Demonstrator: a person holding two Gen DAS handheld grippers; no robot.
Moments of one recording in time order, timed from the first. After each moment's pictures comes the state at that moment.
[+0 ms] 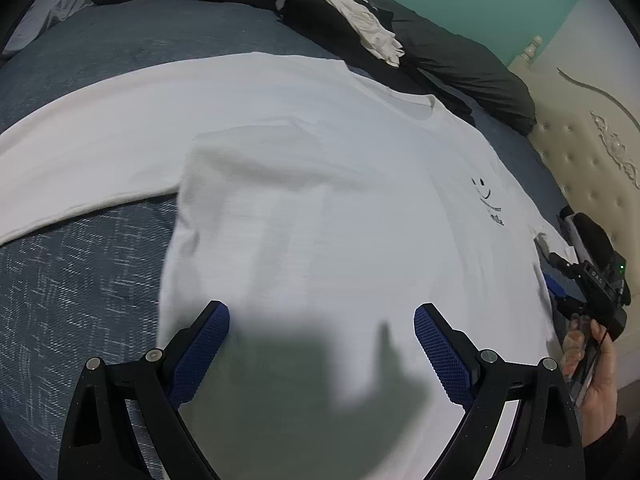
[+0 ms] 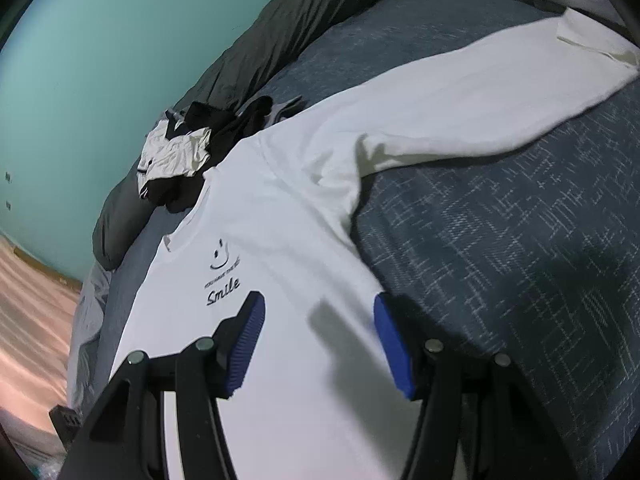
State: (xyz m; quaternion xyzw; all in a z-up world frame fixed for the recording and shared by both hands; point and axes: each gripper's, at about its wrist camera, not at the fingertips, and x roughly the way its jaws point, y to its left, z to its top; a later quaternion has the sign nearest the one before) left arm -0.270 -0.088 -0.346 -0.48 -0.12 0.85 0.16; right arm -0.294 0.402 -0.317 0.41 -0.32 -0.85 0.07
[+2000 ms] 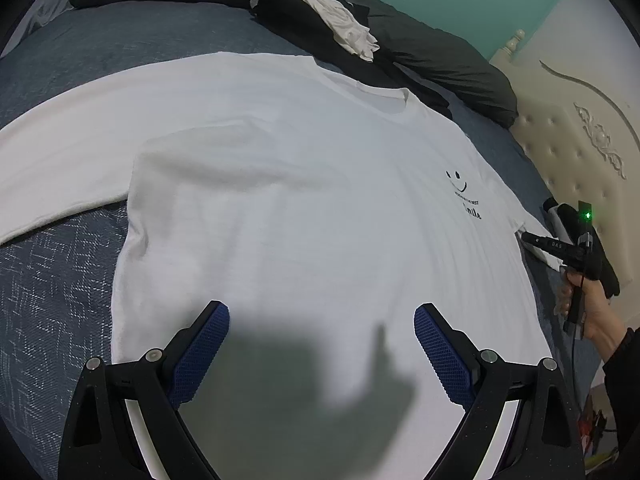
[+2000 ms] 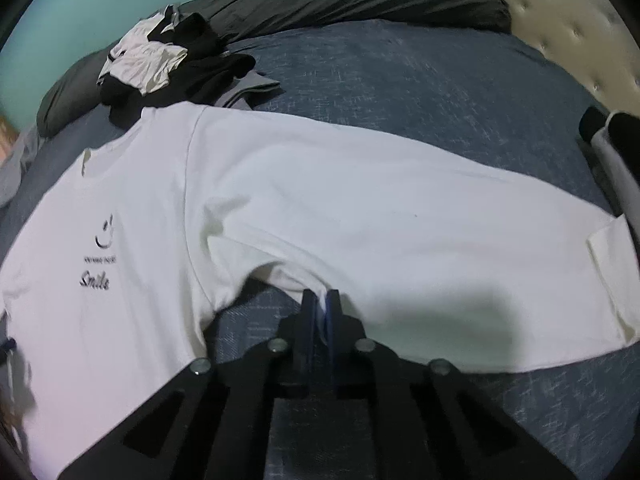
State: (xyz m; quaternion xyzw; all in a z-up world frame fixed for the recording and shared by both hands) left arm -0.269 -0.069 -0.346 -0.48 -0.12 0.85 0.19; right arm -0.378 0.435 -0.299 0.49 -0.01 -0.87 0.06
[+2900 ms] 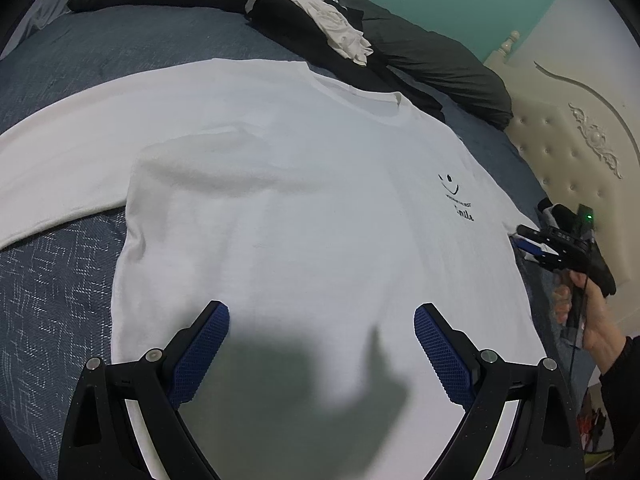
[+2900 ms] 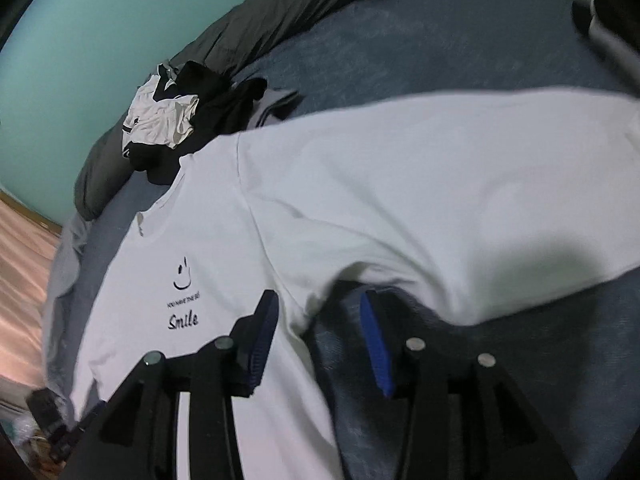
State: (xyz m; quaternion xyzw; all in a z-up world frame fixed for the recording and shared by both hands) left arm -0.267 -0.067 -0.341 -0.48 -0.13 0.85 0.19; right arm -0.370 0.435 -0.307 0.49 -0.24 -0.83 0.11
